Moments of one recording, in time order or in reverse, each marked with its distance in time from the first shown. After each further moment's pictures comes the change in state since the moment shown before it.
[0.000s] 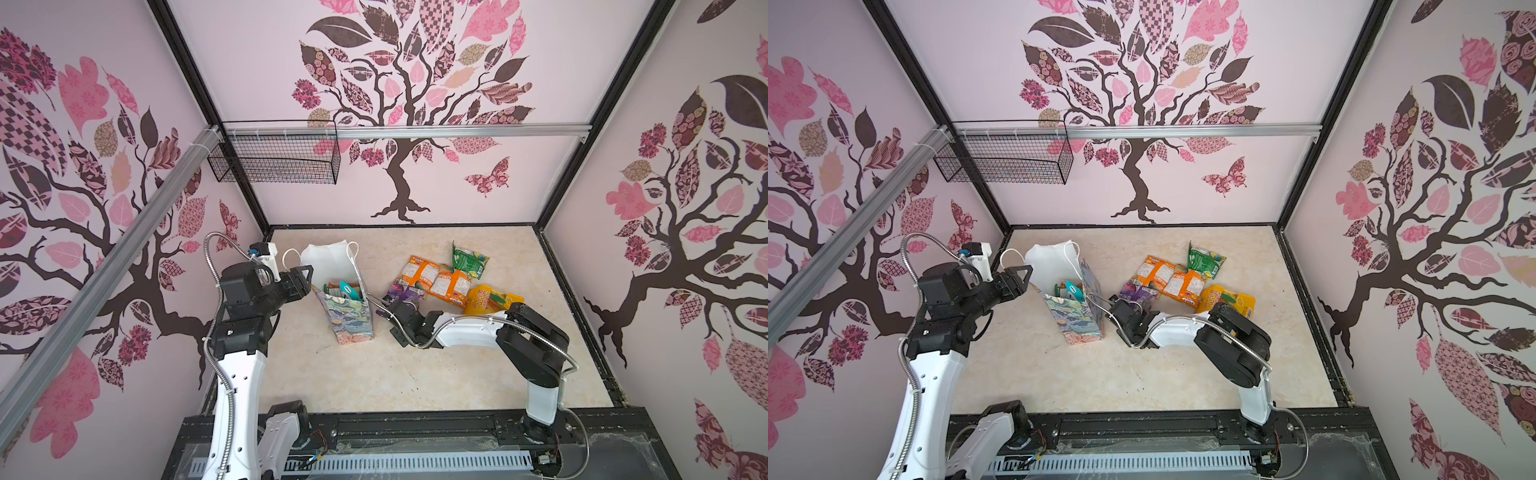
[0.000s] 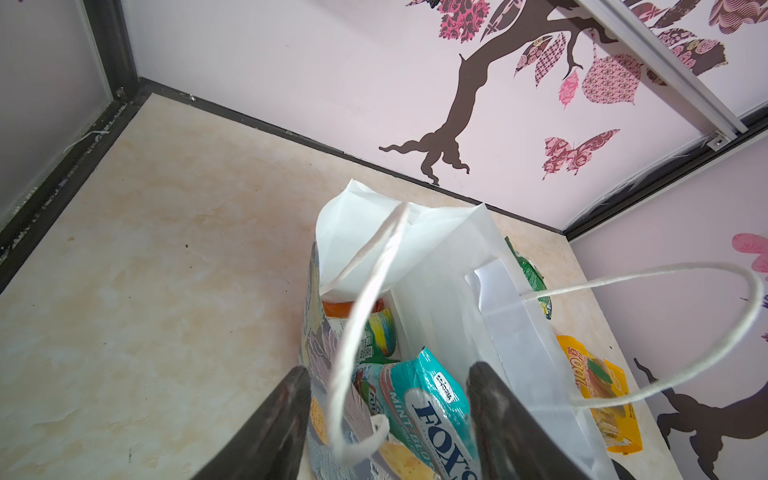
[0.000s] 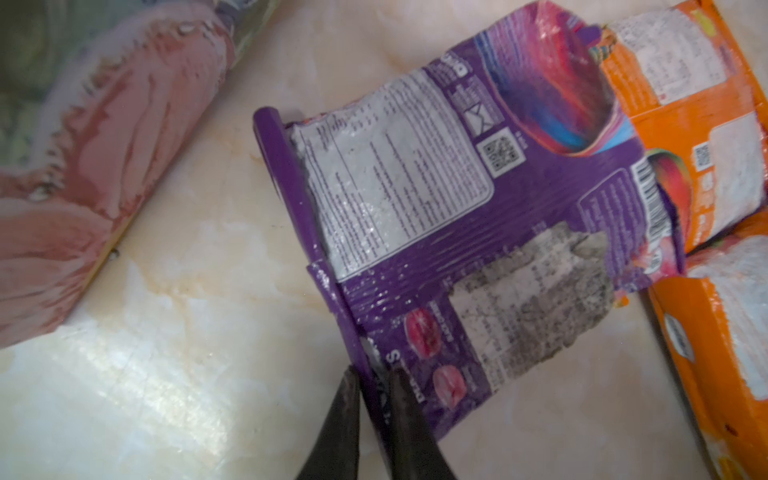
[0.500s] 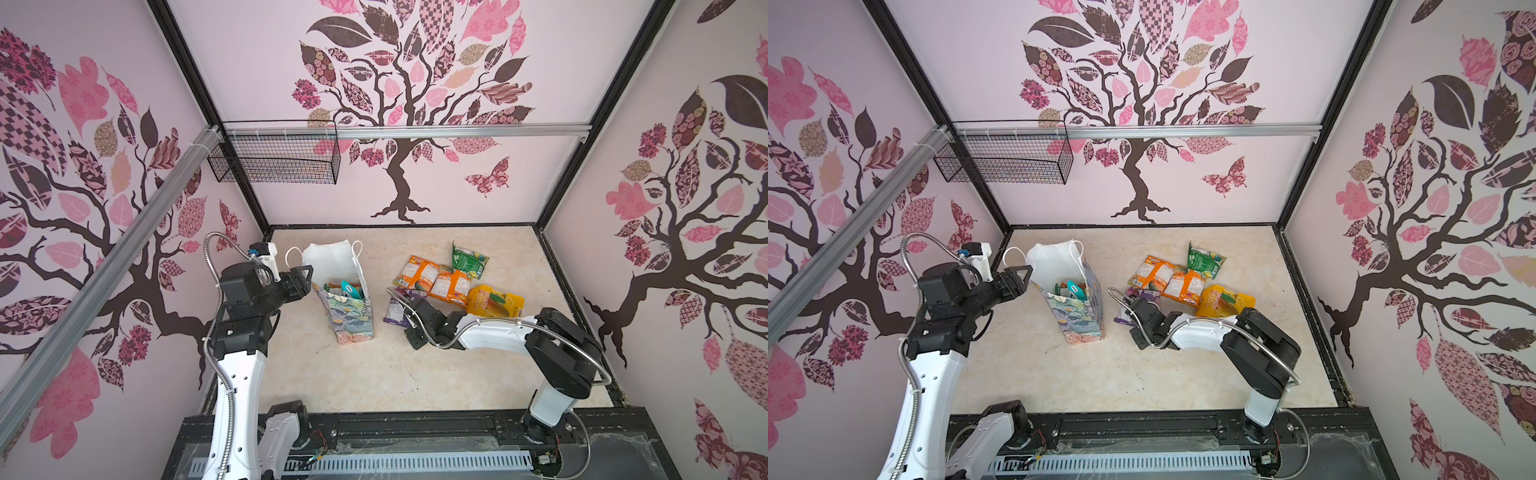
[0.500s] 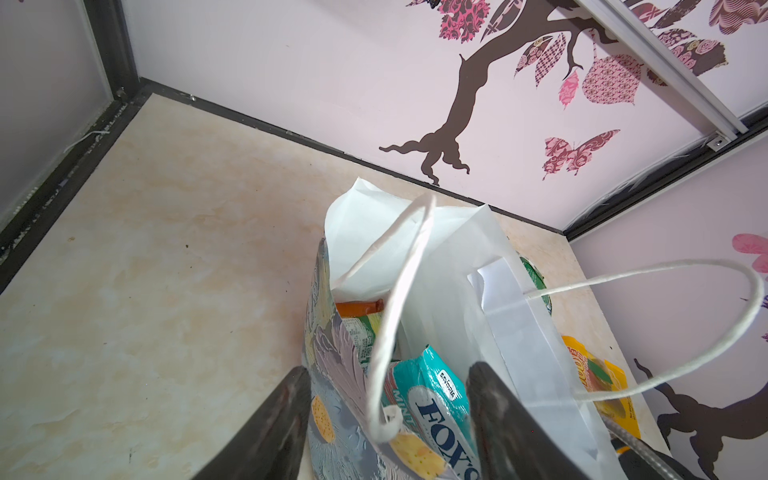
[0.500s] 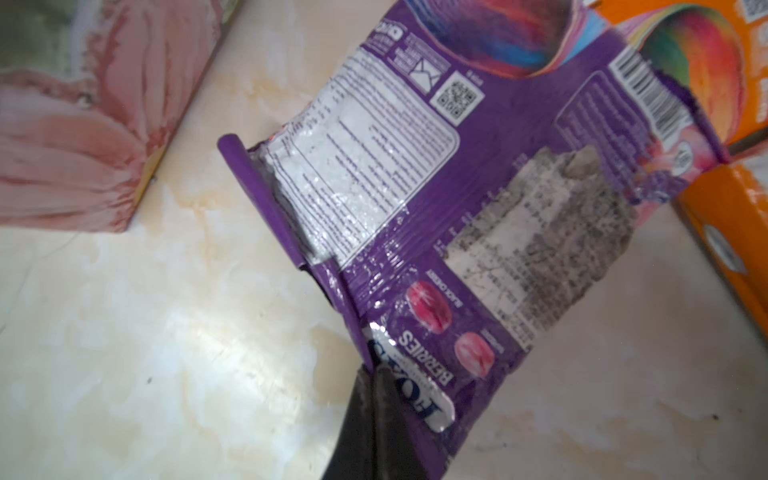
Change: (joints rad) left arm 0.001 0.000 0.000 0.000 0.000 0.000; right arm -0.074 -0.211 -0.203 0.016 -0.228 0.111
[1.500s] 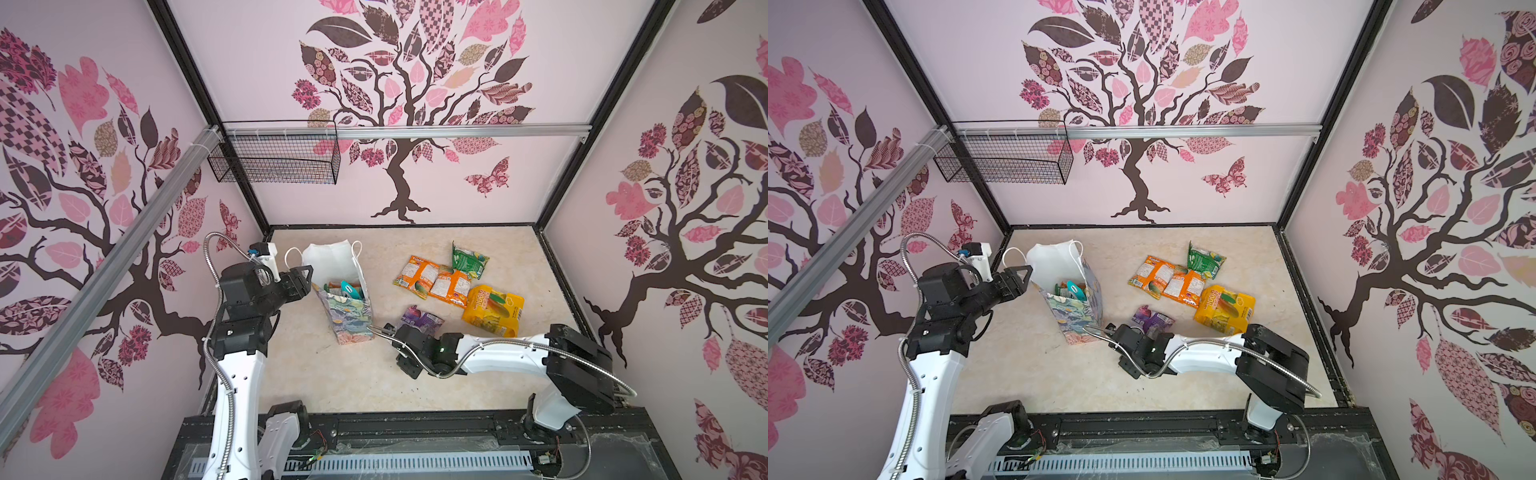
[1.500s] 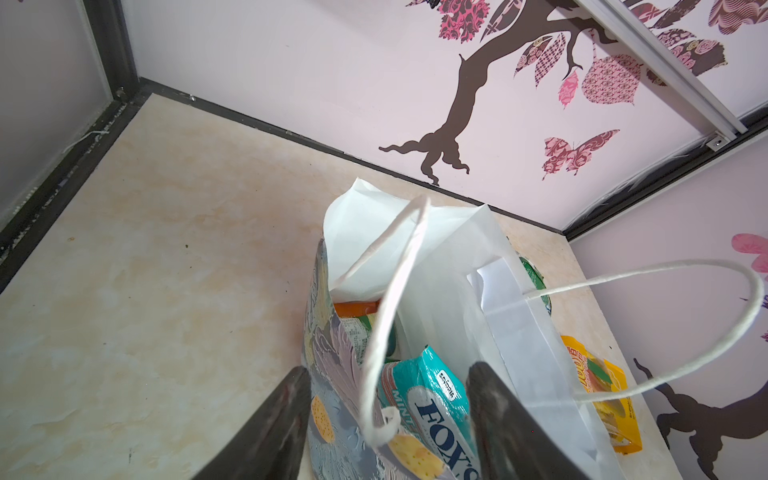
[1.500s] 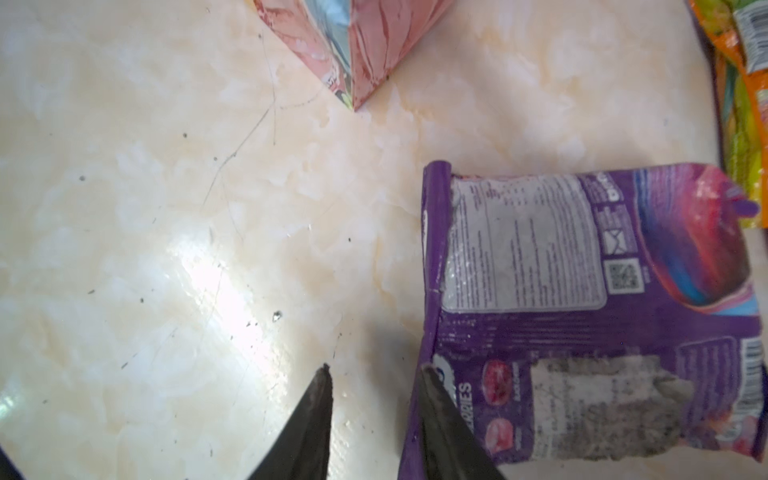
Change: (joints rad) left arm 0.002 0.000 0.000 0.000 0.002 0.000; right arm 0.237 -0.041 0.022 -0.113 0.094 -0.111
